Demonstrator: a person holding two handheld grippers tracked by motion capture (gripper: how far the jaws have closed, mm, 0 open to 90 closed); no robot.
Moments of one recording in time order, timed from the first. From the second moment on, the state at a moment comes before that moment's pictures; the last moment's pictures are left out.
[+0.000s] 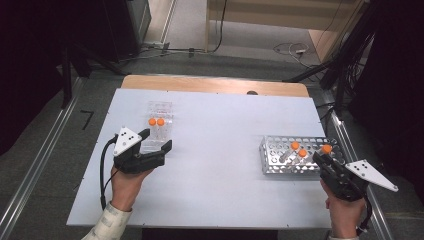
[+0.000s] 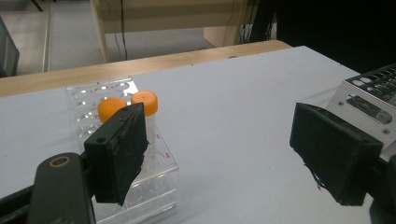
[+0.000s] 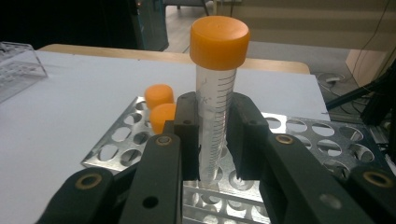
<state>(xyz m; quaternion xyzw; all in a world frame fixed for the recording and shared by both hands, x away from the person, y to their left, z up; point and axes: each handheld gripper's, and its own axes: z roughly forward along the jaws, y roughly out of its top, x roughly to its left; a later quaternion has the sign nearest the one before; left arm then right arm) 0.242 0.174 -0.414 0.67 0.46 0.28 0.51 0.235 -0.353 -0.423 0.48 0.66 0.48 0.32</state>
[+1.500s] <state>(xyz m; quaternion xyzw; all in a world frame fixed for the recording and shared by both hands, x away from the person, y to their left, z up) 0.236 0.127 -0.418 0.72 0.41 0.24 0.51 0.248 -0.148 -0.440 0.28 0.81 0.48 0.19</state>
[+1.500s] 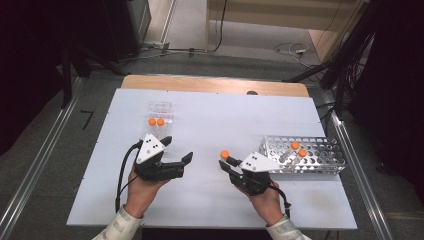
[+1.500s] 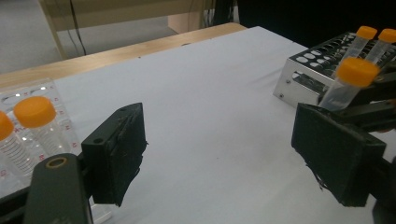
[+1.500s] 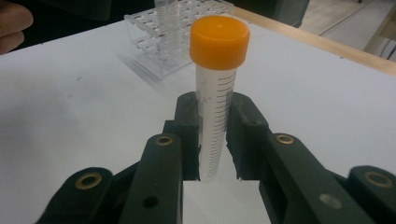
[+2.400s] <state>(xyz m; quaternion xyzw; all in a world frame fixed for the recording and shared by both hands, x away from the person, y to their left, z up) 0.235 0.108 -0.428 0.75 0.37 0.20 0.51 0.258 -0.074 -0.454 0.24 0.83 0.49 0.14</state>
